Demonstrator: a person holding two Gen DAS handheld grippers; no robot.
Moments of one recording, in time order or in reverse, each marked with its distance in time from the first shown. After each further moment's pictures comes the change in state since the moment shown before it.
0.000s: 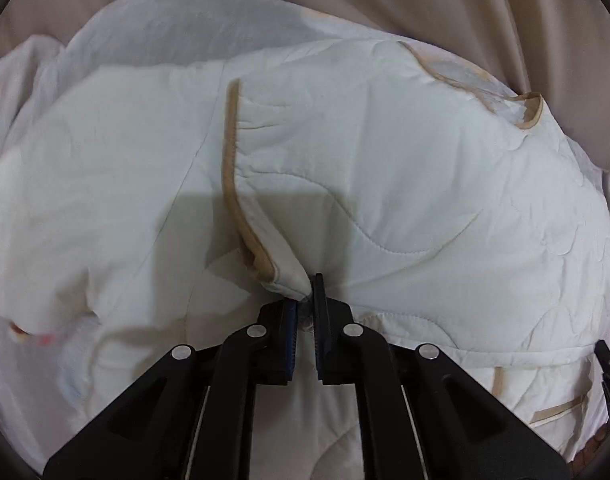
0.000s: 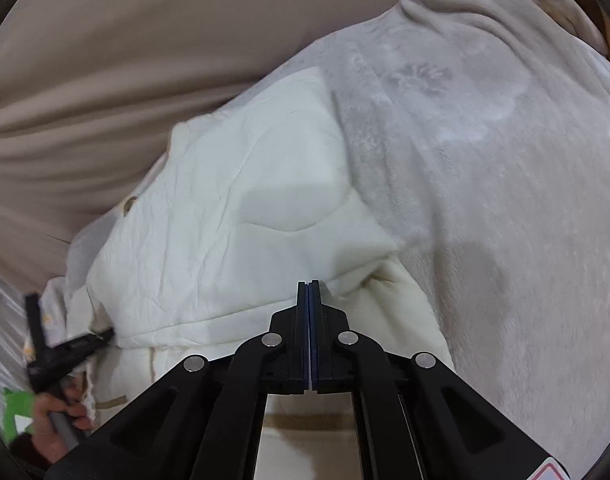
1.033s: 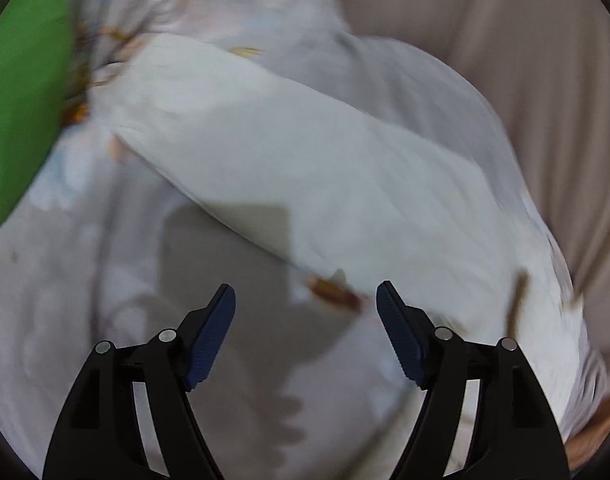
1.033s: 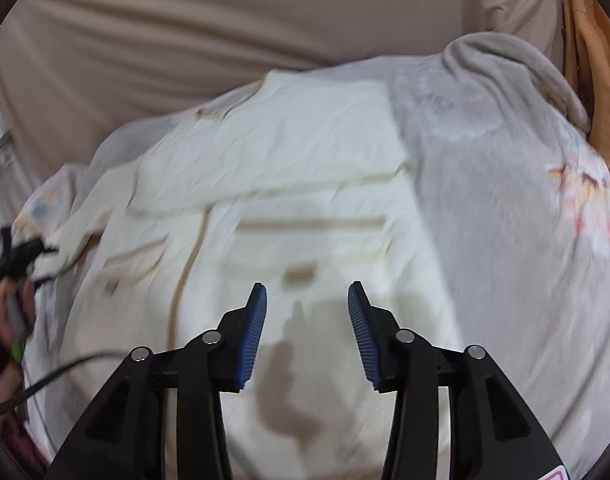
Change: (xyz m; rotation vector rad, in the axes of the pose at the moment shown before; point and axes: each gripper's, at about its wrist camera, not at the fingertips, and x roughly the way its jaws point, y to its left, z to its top) left arm -0.116 0.276 -0.045 -0.620 -0.112 0.121; right arm -0.133 0.058 -0.119 -0.334 0.088 -0.086
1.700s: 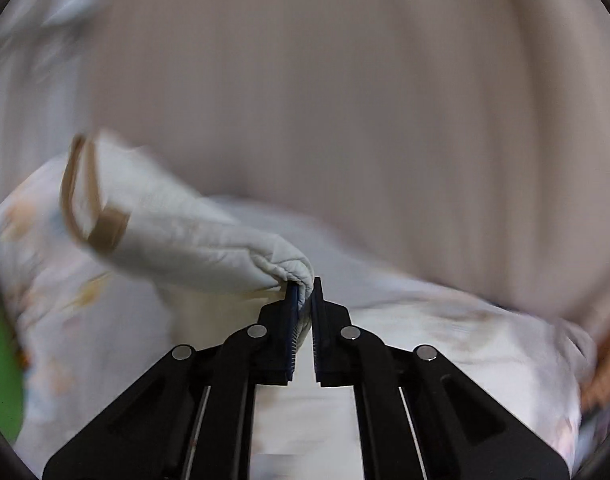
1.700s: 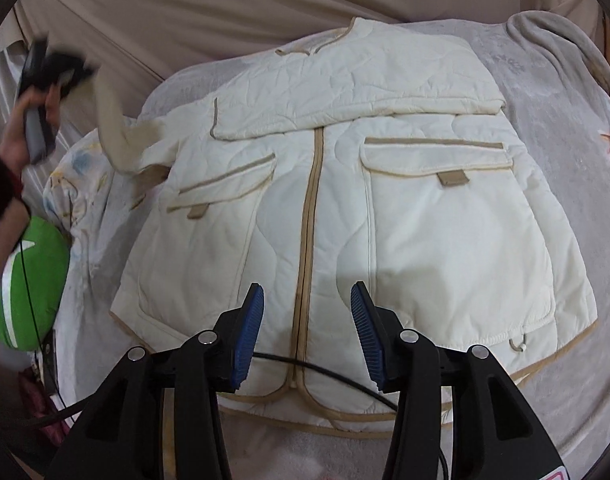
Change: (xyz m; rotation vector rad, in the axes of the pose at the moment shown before) left arm -0.126 -0.250 0.053 0.520 -0.289 -0.358; right arm 0.009 0.097 -0.046 -0.016 0.089 0.106
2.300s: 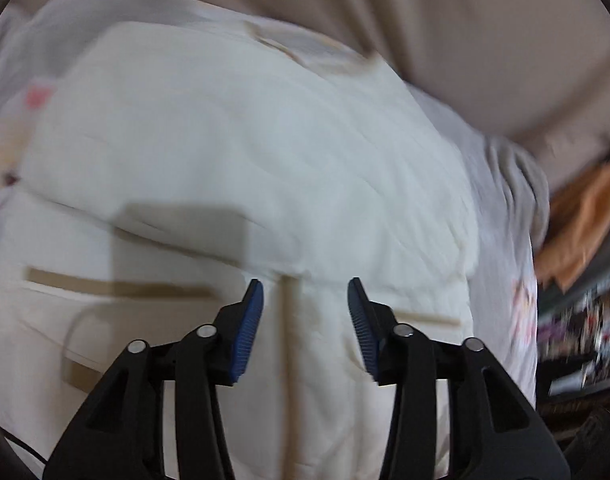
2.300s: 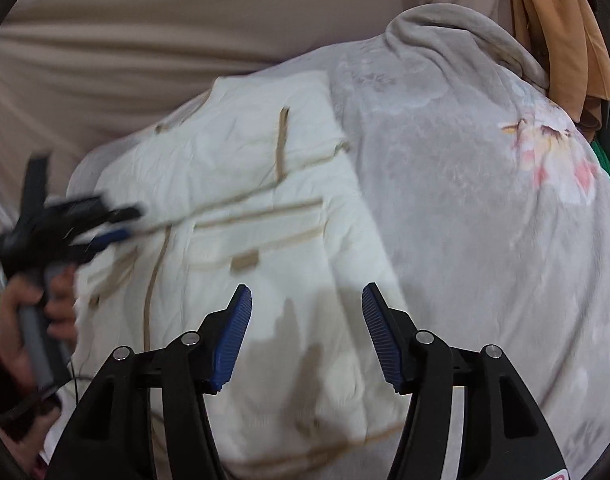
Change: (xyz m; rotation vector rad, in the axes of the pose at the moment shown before) left arm 0.045 -0.113 -0.225 -0.073 0.490 -0.176; right arm -0.021 -0.155 0.058 0.188 -0.128 -0.154
